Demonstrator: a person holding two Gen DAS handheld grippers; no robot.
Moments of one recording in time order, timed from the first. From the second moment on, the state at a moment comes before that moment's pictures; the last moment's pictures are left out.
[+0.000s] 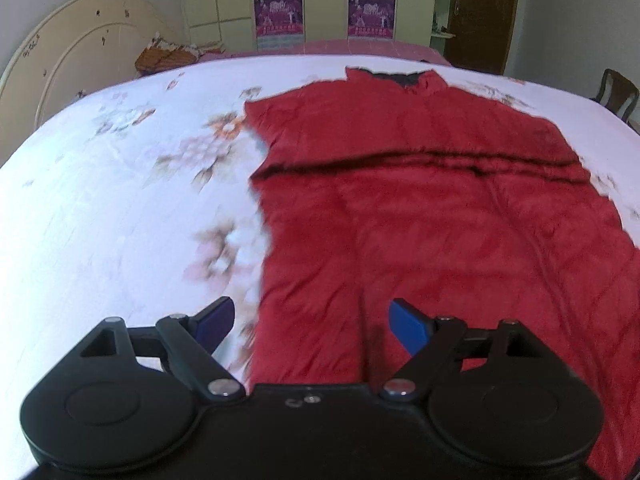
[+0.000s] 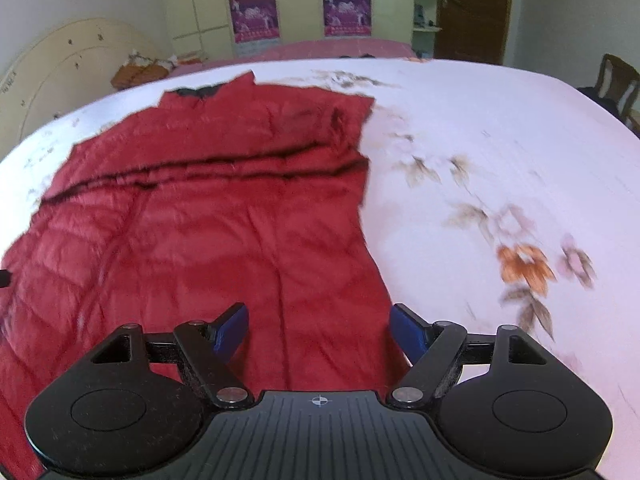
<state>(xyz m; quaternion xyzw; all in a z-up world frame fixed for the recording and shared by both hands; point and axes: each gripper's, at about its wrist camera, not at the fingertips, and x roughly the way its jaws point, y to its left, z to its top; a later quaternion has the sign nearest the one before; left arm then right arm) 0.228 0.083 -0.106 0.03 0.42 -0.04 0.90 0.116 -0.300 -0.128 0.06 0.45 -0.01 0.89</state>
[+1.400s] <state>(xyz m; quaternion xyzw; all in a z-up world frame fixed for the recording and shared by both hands) 0.131 0.121 -0.114 -0.10 0.47 -0.12 0.87 0.027 -0.329 -0.129 0.16 0.50 0.05 0.85</state>
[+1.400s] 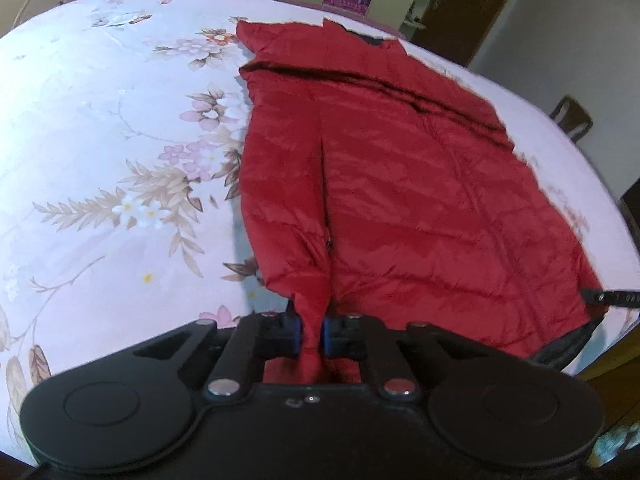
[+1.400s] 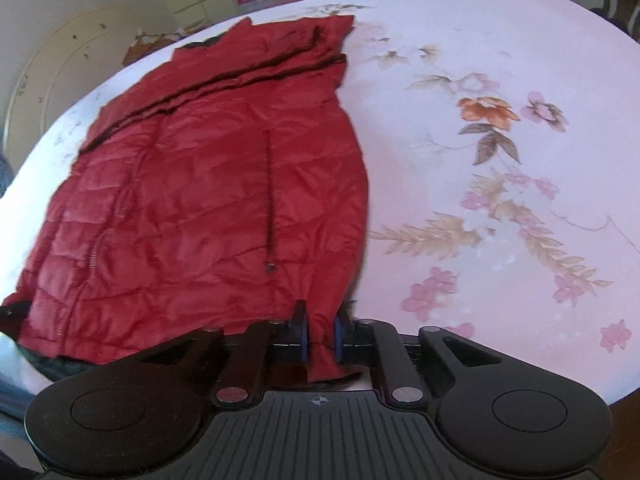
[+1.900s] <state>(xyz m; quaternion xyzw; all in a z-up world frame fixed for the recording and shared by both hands) 0.205 0.124 -0.034 -0.14 0.35 -0.14 0.92 0.106 -0.341 -0.052 0.19 0.36 0.02 0.91</state>
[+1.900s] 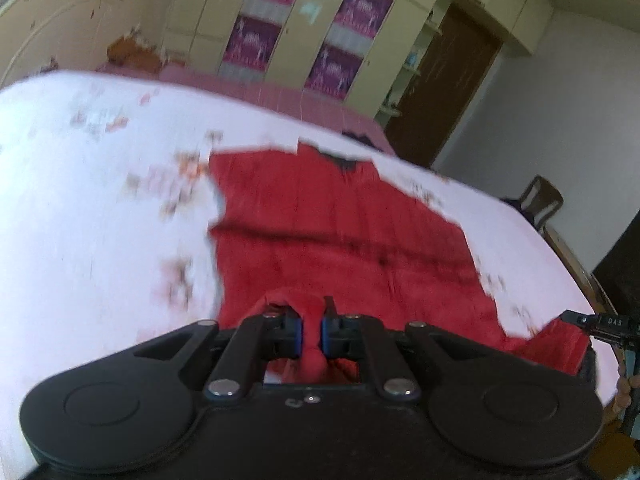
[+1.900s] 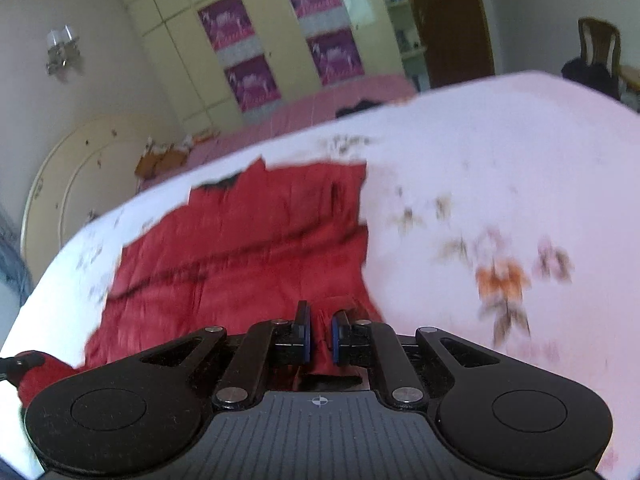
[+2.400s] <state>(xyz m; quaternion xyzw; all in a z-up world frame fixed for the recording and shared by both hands) 0.395 0.092 -0.012 -0.11 0.31 -0.09 0.94 0.309 -0.350 -0.062 0.19 0.34 -0.02 0.92</state>
